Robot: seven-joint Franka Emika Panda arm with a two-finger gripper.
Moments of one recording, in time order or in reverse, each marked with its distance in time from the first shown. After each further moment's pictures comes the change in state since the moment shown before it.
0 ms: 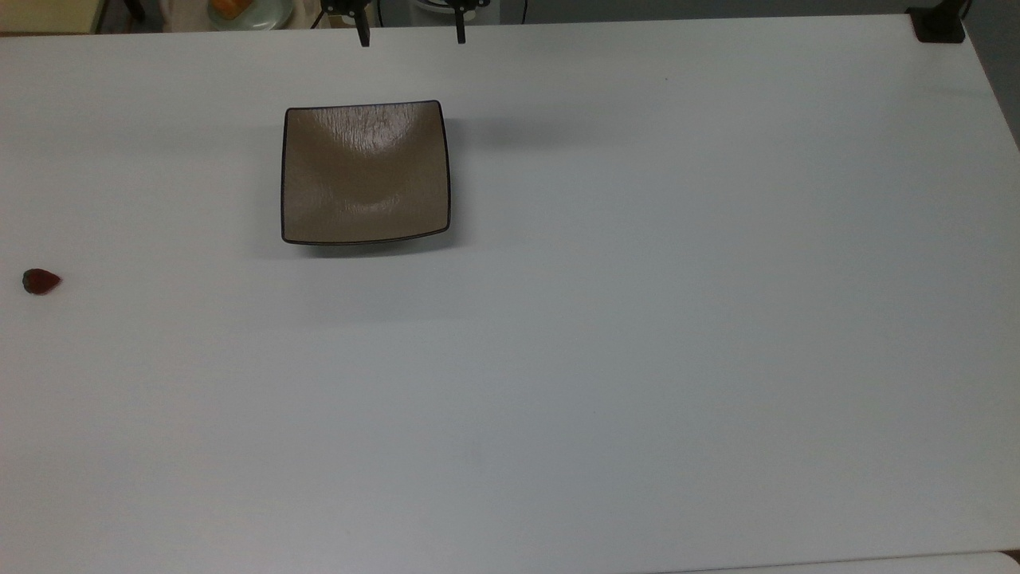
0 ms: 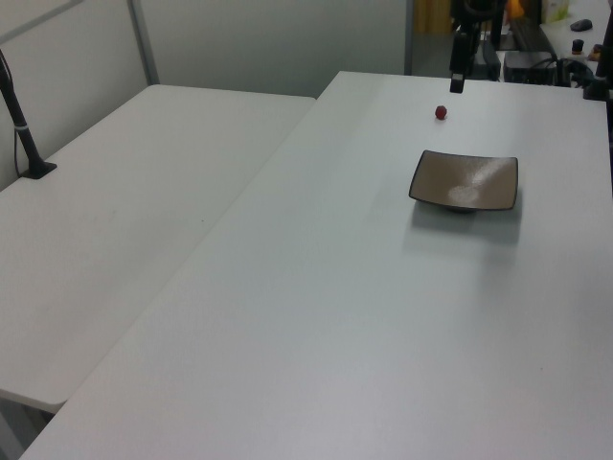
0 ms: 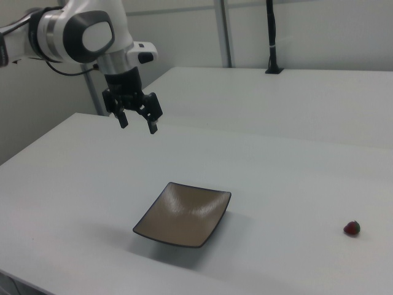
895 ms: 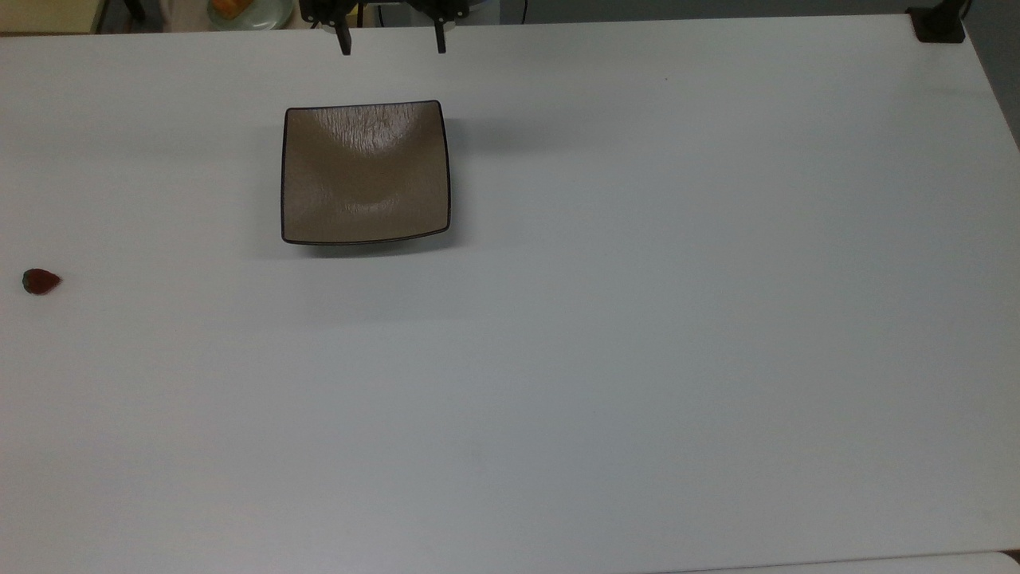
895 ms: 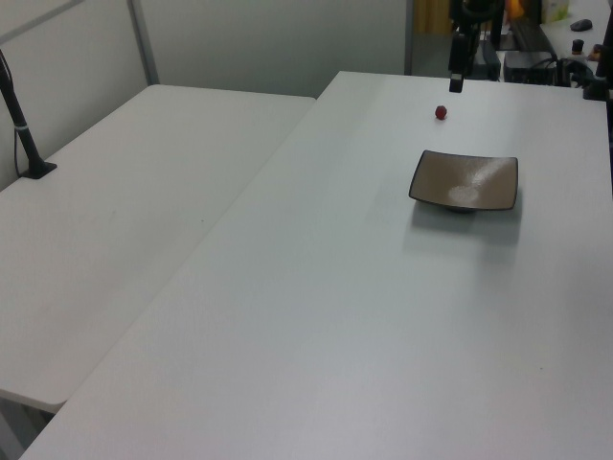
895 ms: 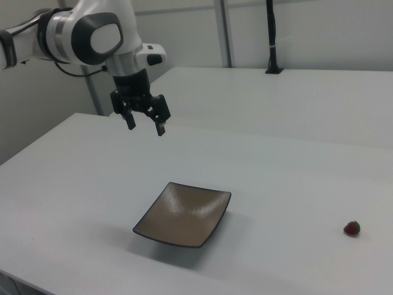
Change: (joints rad) arm -0.005 0.016 -0.033 0.010 0.000 0.003 -0.019
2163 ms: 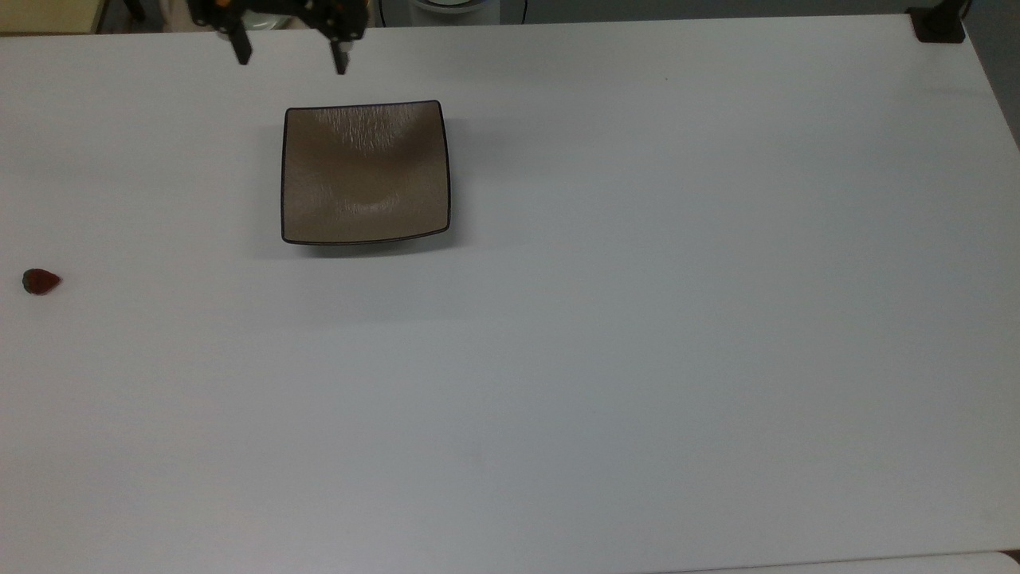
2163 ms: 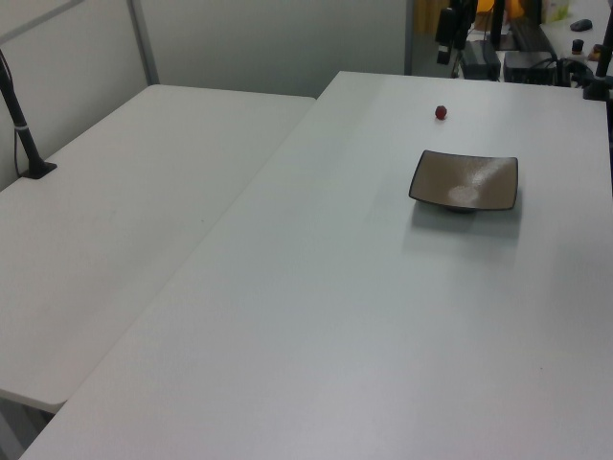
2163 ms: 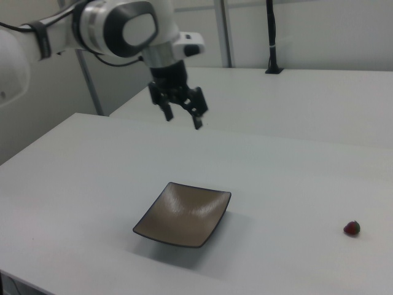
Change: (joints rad) arm -0.086 0.110 -0.064 0.158 -0.002 0.002 -0.001
